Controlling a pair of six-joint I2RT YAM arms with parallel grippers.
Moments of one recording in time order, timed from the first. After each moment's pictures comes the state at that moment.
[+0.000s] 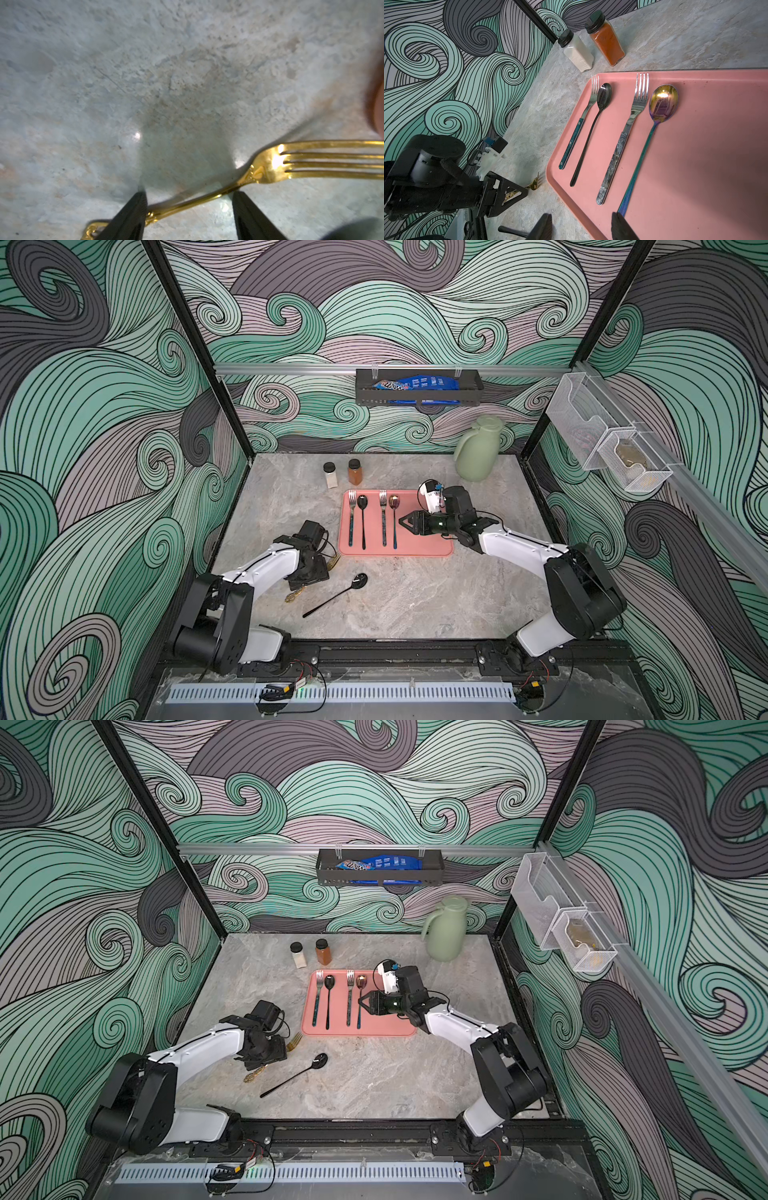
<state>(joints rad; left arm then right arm) -0.28 1.37 0.65 -0.73 -0.07 -0.60 0.47 1.57 0.89 0.06 -0.52 0.46</state>
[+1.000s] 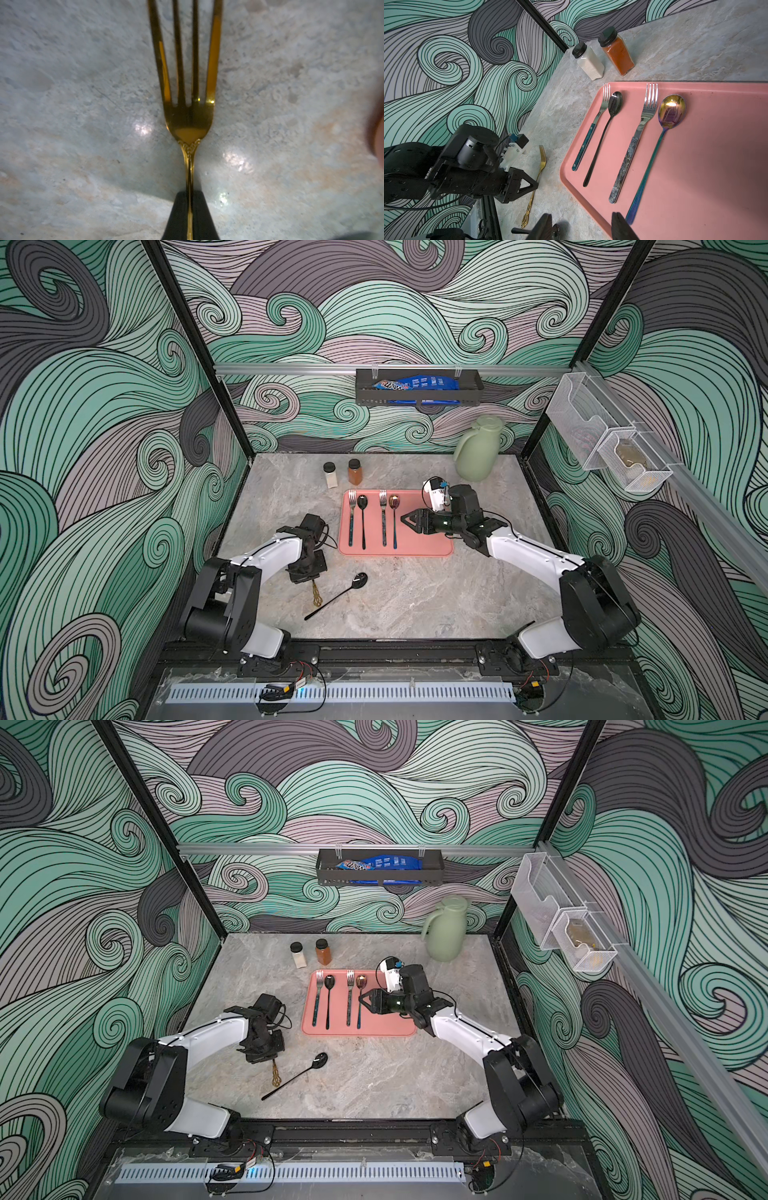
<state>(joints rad) -0.25 1.46 0.74 -0.77 -0.07 -0.59 0.46 1.46 0.88 0.03 -0.54 0.48</state>
